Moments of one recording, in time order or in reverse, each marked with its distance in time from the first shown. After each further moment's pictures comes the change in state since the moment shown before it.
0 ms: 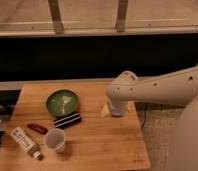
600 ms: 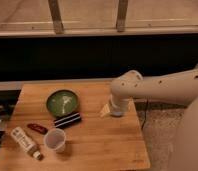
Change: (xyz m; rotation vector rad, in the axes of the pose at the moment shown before) arm -0.006 0.009 -0.001 -0.144 0.010 -0.091
